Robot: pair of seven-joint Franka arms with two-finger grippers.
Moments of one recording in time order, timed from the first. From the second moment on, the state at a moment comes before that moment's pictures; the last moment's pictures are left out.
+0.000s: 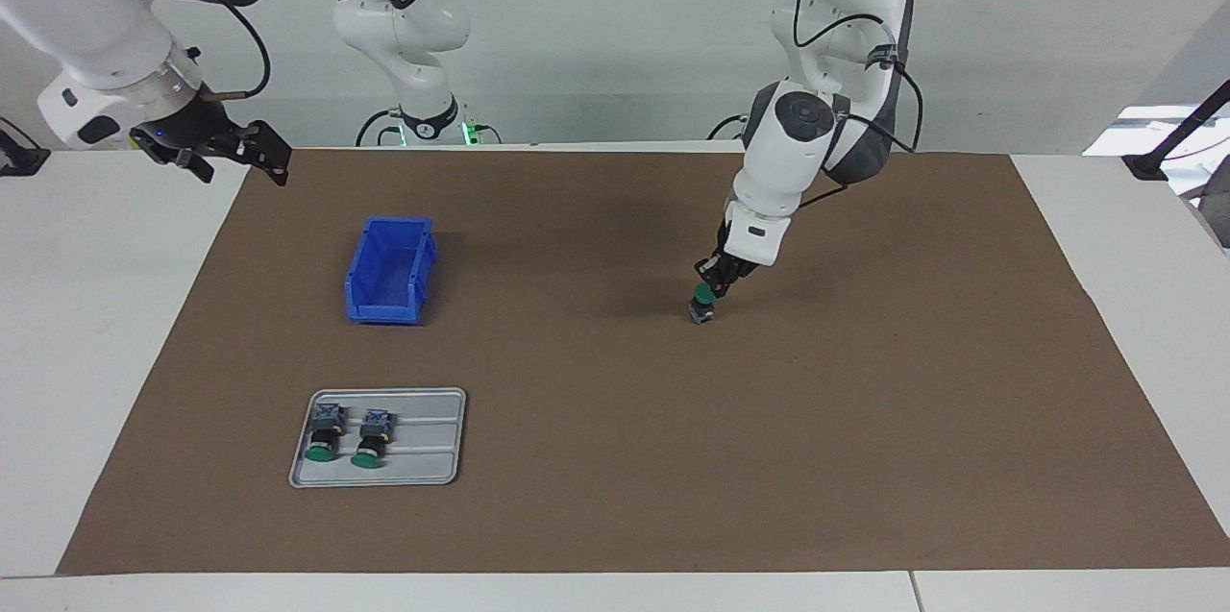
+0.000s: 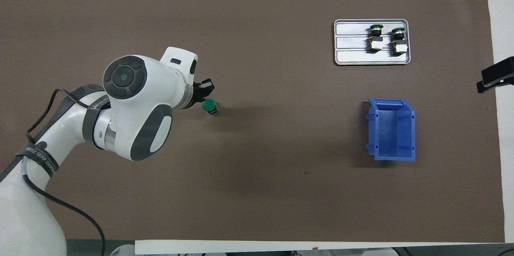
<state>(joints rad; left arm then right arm) -0.52 0.12 -0.02 -2.00 -0.13 2.23 -0.84 -0.04 0.07 -0.09 -1.48 -0.03 1.35 -0.06</state>
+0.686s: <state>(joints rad) -0.24 0.07 -0.01 -1.82 -0.13 1.90 -0.53 0.16 0.08 -0.04 -1.47 0.02 1.49 0.08</state>
